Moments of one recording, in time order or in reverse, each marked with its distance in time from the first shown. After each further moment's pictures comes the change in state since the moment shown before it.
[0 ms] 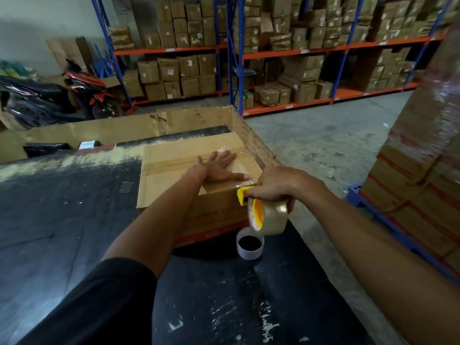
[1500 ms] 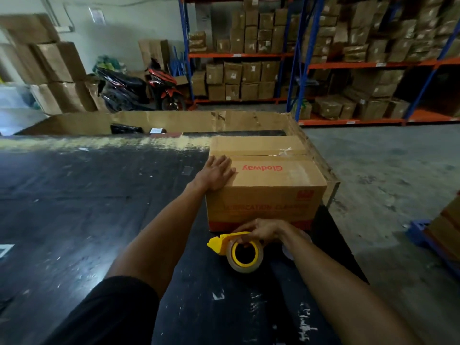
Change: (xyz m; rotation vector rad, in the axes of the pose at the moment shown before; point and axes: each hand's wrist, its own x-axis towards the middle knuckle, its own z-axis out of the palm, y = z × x) left_hand -0.106 -0.138 0.051 -0.196 0.292 -0.204; right_hand 0.103 -0.074 0.185 0.410 -0.637 -0.331
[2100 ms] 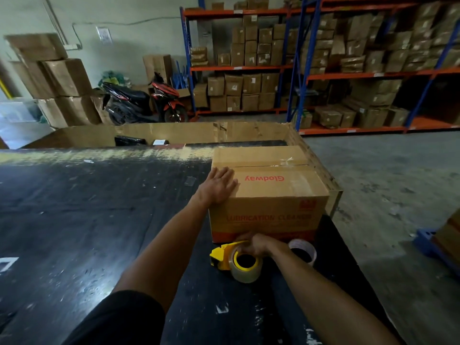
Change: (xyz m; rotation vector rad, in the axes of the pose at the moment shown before) left_hand -0.010 0.005 -0.002 0.043 -0.005 0.012; right_hand 0.027 -0.001 0.024 -0.309 0.220 -0.053
